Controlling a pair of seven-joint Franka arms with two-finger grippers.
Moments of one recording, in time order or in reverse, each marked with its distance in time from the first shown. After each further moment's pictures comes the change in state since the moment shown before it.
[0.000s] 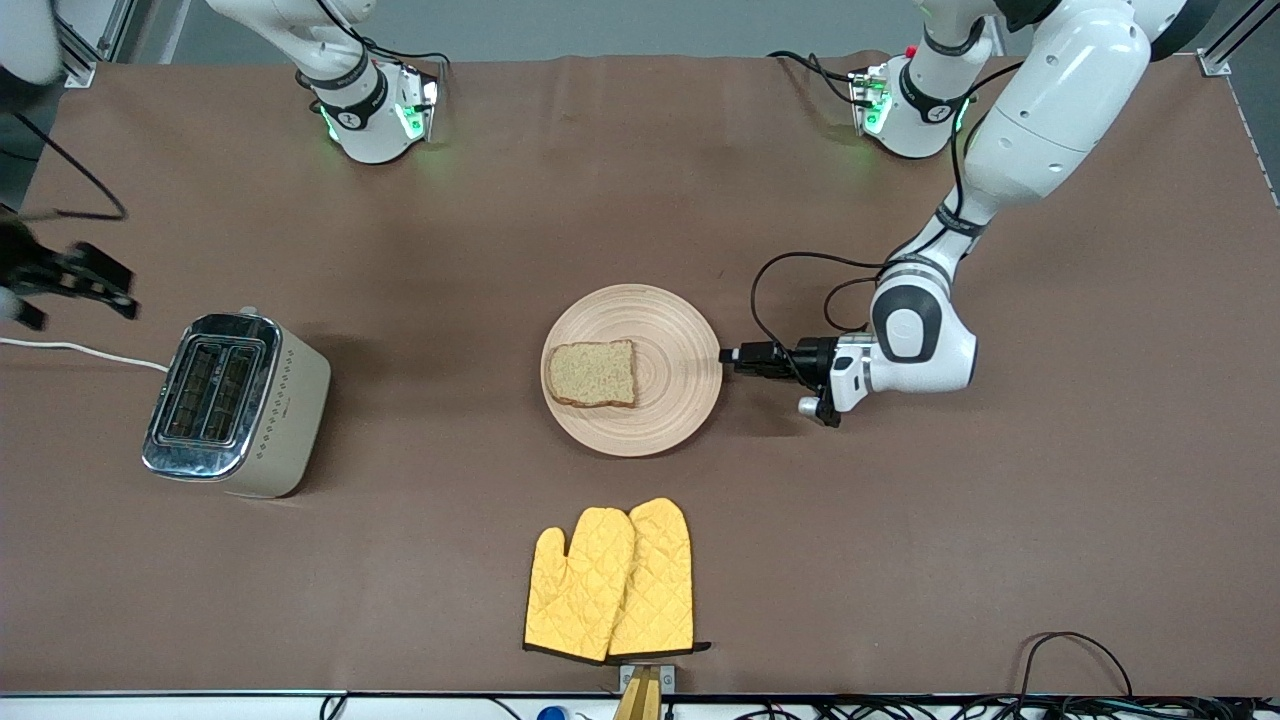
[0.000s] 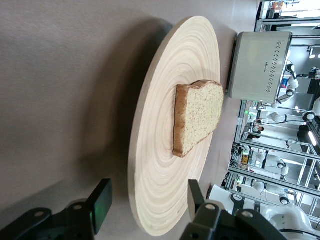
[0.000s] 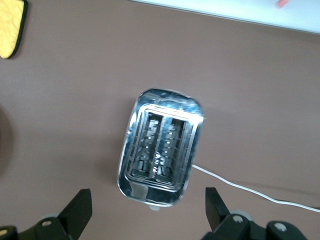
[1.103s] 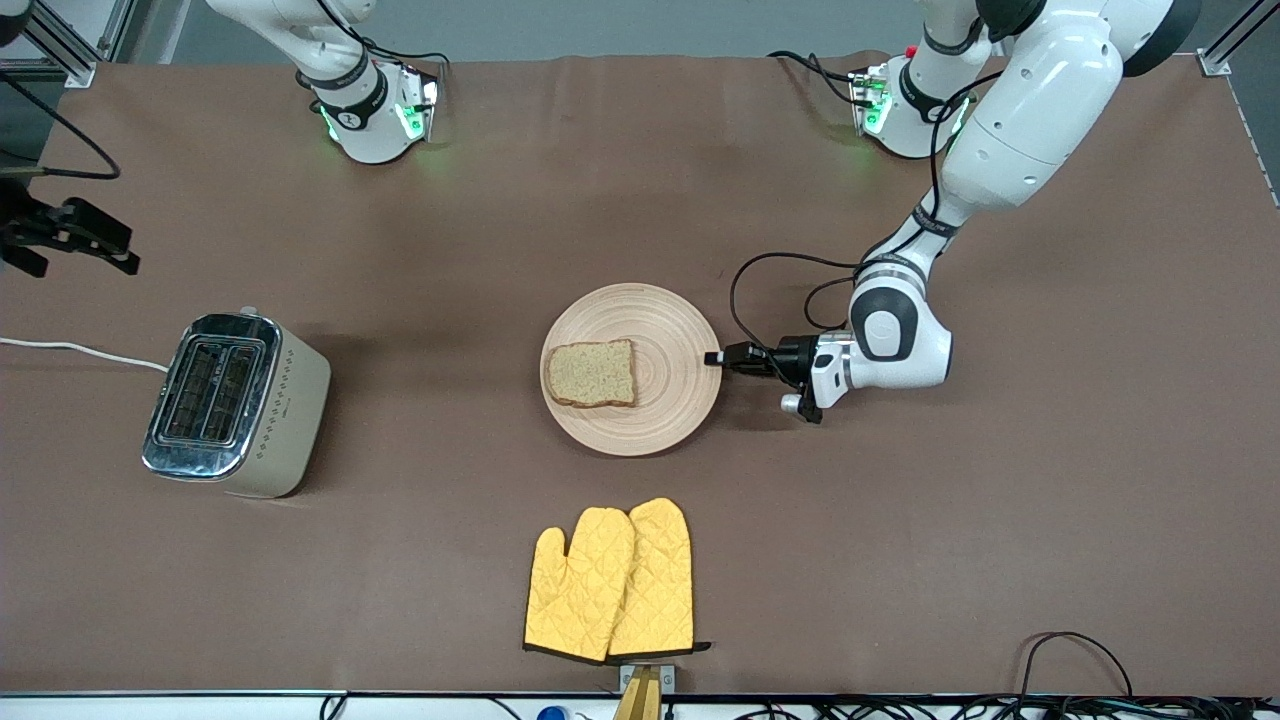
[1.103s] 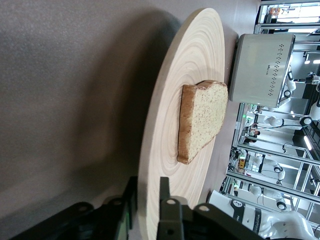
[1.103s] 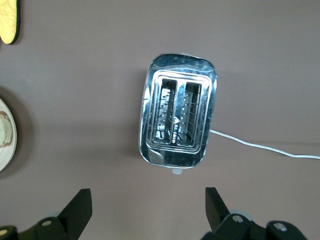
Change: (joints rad) left arm -0.032 0.037 0.001 0.012 -0.053 0.025 0.025; right arm 0.041 -0.035 0.029 -0.025 -0.003 -0.136 0.173
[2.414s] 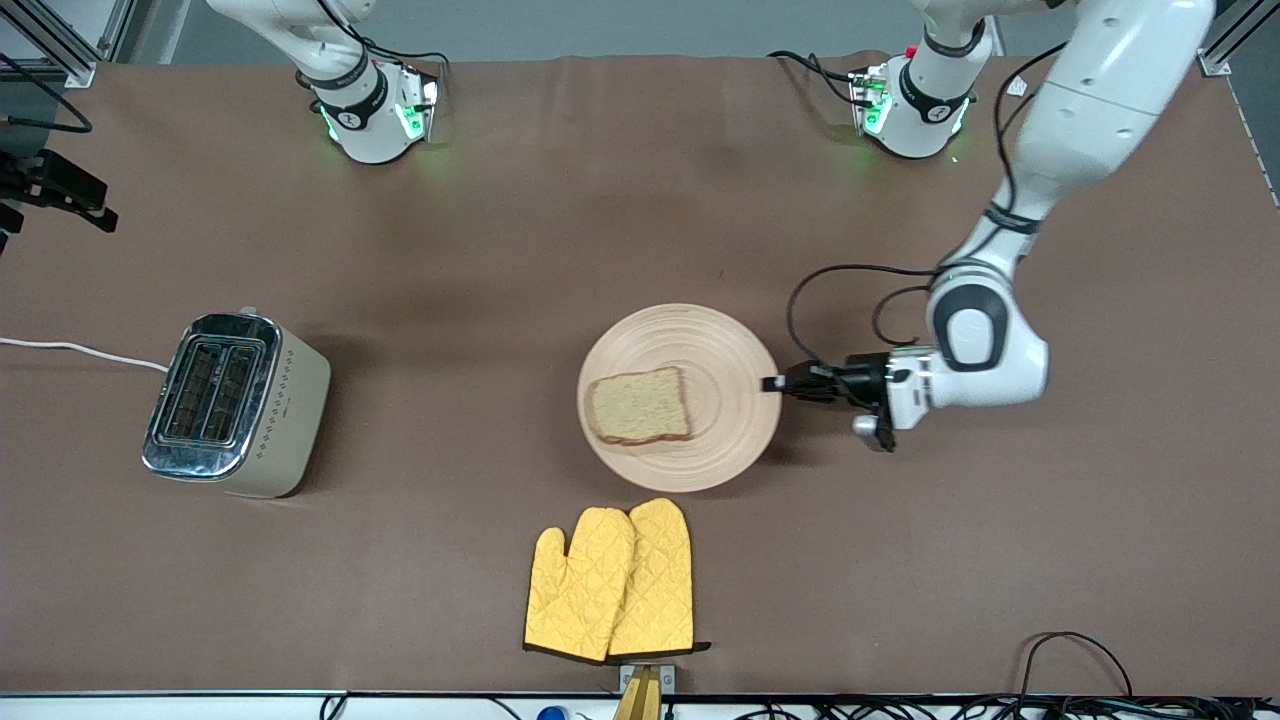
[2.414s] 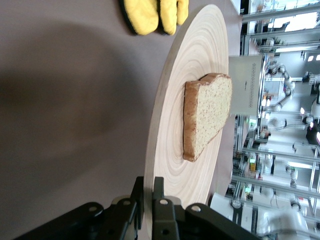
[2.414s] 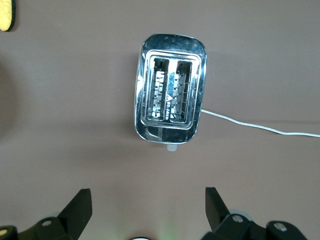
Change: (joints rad) left arm 0.214 -0.137 0.006 0.050 0.260 -0.160 -0.096; right arm -0.028 -0.035 -0.017 0.054 -0.004 -0.133 -0.006
